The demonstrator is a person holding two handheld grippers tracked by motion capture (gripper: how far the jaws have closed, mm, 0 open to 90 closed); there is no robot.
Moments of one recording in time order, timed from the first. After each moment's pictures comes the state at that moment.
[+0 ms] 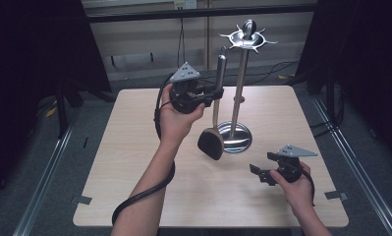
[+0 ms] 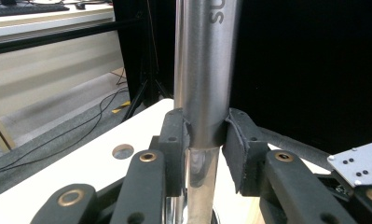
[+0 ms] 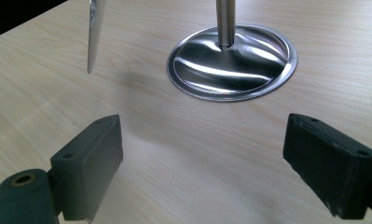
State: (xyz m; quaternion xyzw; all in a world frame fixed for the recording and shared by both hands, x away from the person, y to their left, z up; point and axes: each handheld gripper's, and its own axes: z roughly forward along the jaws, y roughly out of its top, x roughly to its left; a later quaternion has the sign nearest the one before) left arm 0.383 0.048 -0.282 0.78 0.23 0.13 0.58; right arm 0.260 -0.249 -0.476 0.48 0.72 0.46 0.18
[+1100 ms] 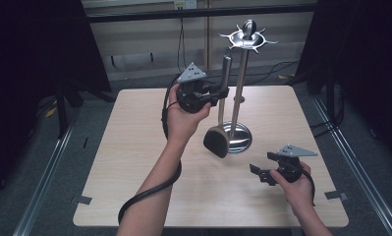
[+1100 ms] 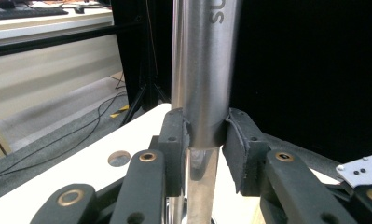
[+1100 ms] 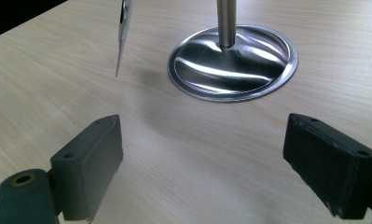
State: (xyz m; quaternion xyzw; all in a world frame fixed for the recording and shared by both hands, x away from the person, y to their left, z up) left arm 0.389 0.034 -0.291 0.77 0.23 0.13 0.59; right arm 0.260 -0.249 -0.476 0.48 0.73 0.46 0.17
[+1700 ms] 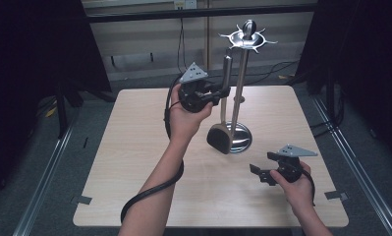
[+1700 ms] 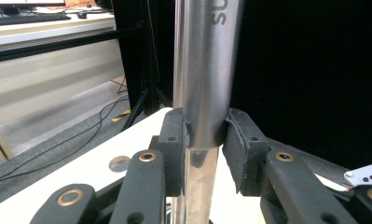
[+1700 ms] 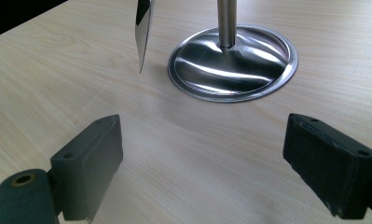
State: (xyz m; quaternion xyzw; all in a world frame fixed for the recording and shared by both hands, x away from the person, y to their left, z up) left arm 0.392 0.030 -0.294 0.76 0.22 0.13 0.59; right arm 0.260 -0.249 -0.475 0.48 0.73 0.46 0.17
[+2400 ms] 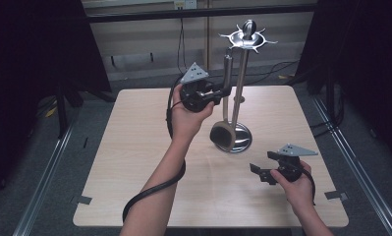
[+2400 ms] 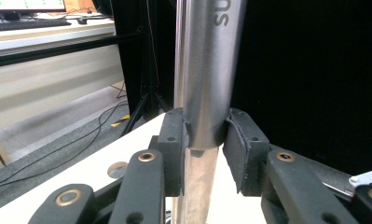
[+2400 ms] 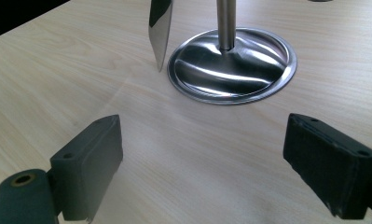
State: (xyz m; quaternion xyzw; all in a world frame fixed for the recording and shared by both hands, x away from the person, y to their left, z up) left arm 0.395 0.026 -0.298 0.75 0.22 0.13 0.60; right arm 0.261 -0.250 -0.473 0.48 0.73 0.46 0.17
